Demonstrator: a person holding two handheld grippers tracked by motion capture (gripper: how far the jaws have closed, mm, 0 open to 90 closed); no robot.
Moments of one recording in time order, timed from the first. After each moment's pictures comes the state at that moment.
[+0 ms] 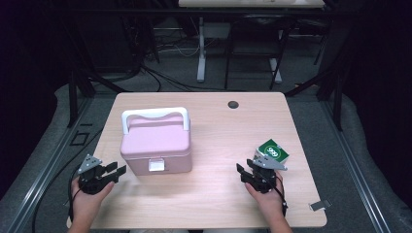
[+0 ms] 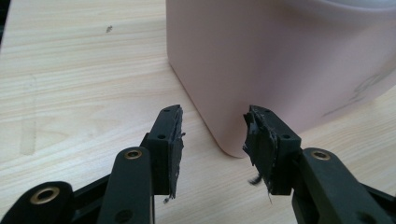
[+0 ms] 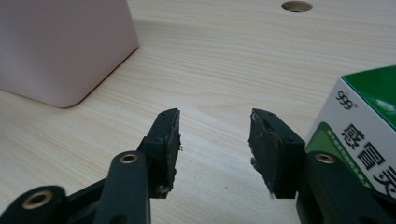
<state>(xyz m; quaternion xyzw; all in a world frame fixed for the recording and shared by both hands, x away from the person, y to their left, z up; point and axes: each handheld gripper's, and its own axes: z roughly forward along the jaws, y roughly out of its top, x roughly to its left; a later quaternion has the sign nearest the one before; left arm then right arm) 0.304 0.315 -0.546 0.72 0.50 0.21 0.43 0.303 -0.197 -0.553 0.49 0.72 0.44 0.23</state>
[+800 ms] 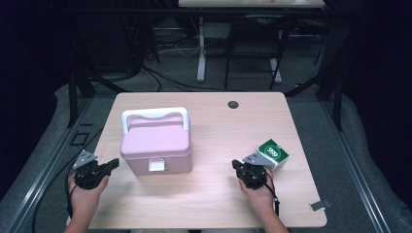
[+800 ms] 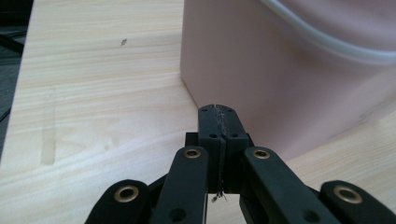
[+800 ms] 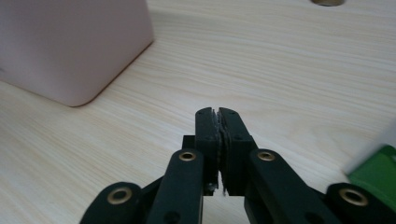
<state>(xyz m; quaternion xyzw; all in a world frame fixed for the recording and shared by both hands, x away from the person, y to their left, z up) 0.313 0.321 -0.534 0.71 0.52 0.21 0.43 0.318 -0.170 -0.558 0.47 0.74 0.43 0.21</state>
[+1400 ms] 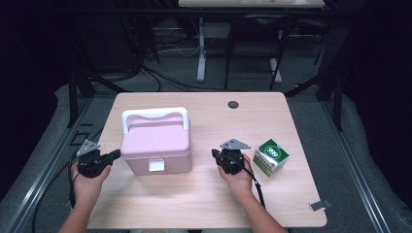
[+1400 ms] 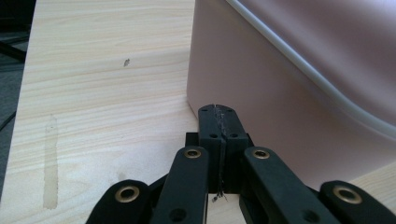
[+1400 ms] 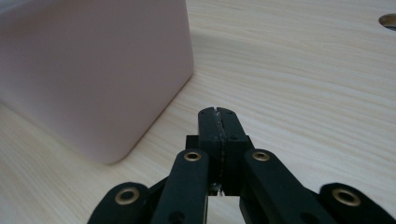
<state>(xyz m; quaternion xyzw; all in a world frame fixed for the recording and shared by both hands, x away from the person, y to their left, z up) 0.341 0.321 -0.526 0.71 0.51 0.21 0.43 0.361 -0.114 -0.549 0.45 0.75 0.45 0.18</state>
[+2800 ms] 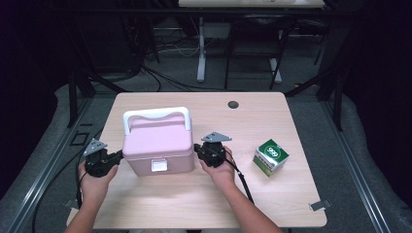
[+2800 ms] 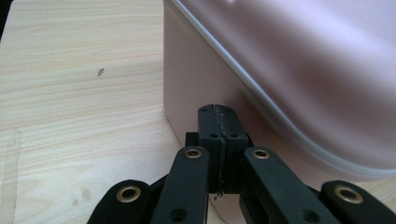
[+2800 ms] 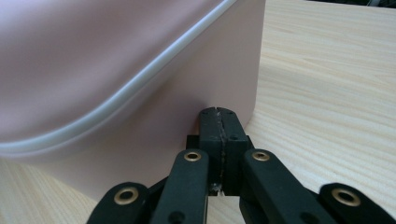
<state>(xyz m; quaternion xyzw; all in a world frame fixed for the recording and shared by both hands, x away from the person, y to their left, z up) 0.339 0.298 -0.521 0.71 0.51 0.21 0.44 0.381 -0.062 -0.540 0.42 0.76 0.47 0.16</state>
